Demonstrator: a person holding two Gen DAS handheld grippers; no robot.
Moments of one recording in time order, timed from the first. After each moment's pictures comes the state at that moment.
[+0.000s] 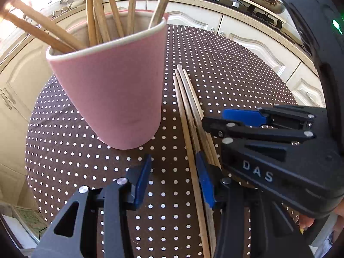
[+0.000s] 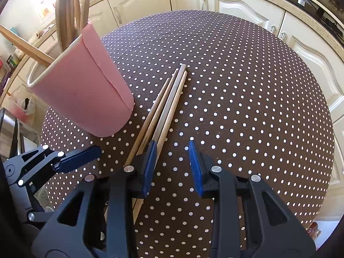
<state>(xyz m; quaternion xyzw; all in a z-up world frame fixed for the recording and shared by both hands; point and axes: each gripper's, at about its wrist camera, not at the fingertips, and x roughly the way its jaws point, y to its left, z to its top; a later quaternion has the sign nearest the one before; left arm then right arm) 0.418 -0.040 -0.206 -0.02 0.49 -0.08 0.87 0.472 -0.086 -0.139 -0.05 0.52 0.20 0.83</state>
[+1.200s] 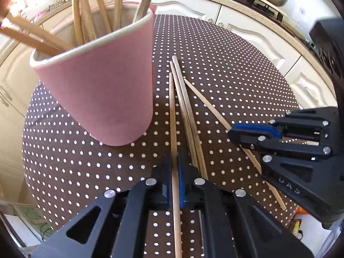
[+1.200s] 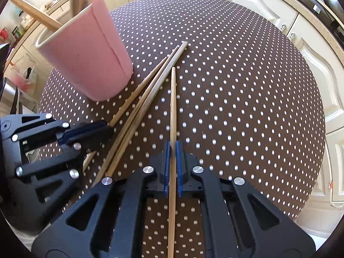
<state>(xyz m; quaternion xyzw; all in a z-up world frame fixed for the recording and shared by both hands) 0.416 -0.045 -0.196 -0.02 0.52 -0.09 0.85 0.461 -0.104 -0.145 -0.11 0.56 0.23 0.79</state>
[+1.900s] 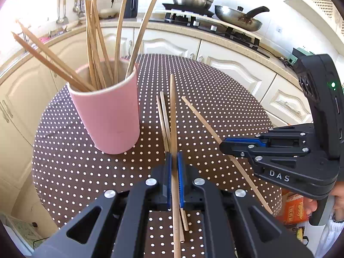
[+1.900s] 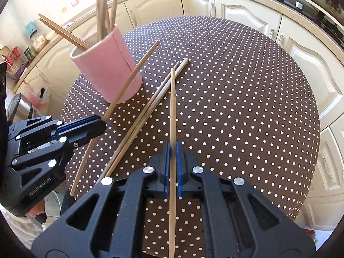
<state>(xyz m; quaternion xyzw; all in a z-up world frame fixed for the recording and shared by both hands) 0.332 -0.049 -0.141 -0.02 0.41 -0.11 0.90 0.383 -0.177 -0.101 -0.04 0.49 0.25 0.83</state>
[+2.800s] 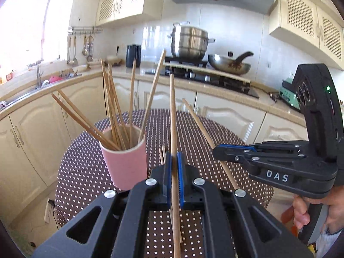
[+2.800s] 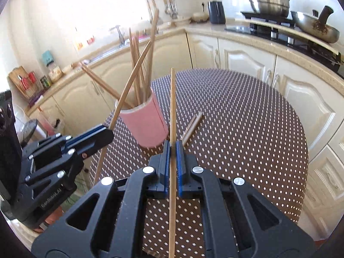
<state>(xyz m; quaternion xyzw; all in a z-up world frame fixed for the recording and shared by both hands) 0.290 -0.041 -0.072 -0.02 0.25 -0.10 0.96 0.336 -0.185 -0.015 0.02 0.35 0.28 0.89</state>
